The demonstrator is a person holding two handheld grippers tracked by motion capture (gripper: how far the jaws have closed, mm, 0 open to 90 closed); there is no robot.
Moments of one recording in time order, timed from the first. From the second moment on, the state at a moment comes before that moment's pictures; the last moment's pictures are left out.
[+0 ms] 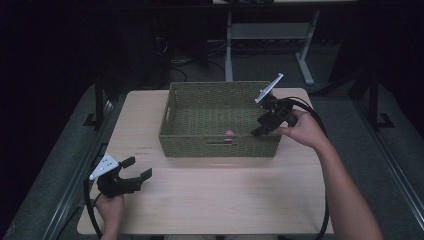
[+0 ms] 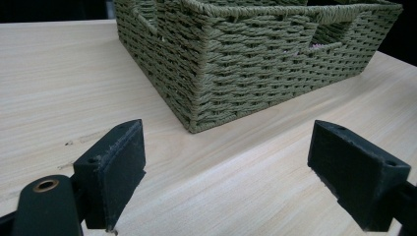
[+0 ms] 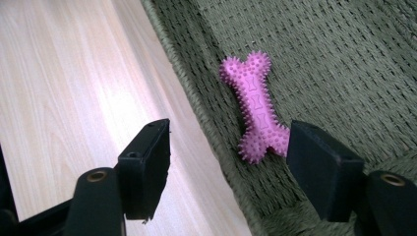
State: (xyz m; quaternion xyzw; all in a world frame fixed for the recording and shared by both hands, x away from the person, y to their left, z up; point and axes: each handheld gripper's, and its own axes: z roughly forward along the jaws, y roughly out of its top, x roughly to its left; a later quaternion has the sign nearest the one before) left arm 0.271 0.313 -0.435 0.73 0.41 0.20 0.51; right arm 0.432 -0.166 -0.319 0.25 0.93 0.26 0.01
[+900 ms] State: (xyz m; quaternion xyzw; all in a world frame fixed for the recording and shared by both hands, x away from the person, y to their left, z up) left arm 0.271 0.313 -0.435 0.73 0.41 0.20 0.51; right arm 0.396 -0.182 -0.328 0.24 0.93 0.27 0.02
